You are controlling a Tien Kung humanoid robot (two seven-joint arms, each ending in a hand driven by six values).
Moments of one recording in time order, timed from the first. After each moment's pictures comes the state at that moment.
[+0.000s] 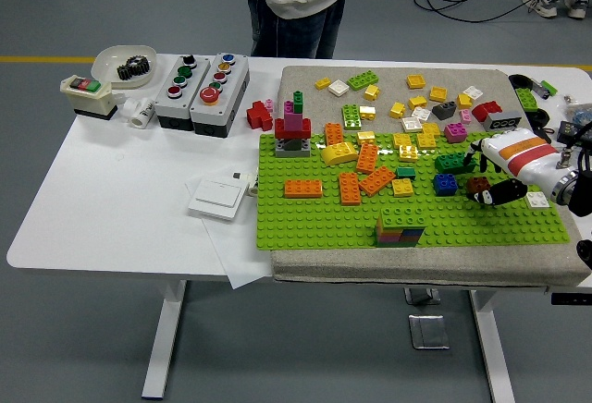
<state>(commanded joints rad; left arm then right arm) -0.21 0.11 -0.41 -0.31 0.82 0.16 0.30 0.67 -0.46 0.77 0.90 -2.11 -0.14 0.21</state>
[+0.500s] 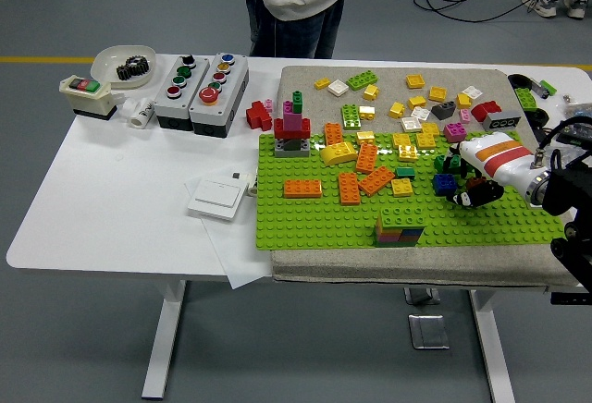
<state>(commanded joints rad) -0.21 0.11 -0.40 -0.31 0.81 0.17 0.30 0.71 -0.40 0.74 0.85 -2.14 -0.12 0.19</state>
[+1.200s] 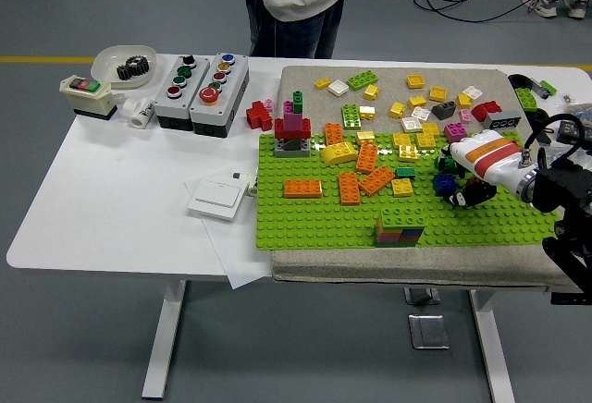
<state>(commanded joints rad) -0.21 0.11 -0.40 -0.31 0.81 0.16 0.31 0.74 -0.38 0.71 0.81 -2.24 -0.15 0.18</state>
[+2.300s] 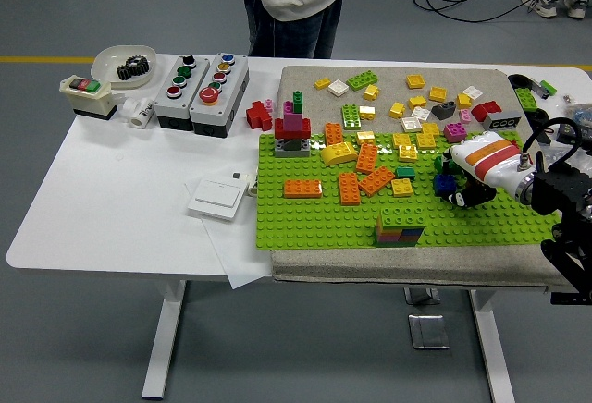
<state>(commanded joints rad) -0.21 0.11 -0.41 -0.32 0.83 0.16 0.31 0.74 -0.36 0.70 0.76 -2.27 -0.19 0.20</state>
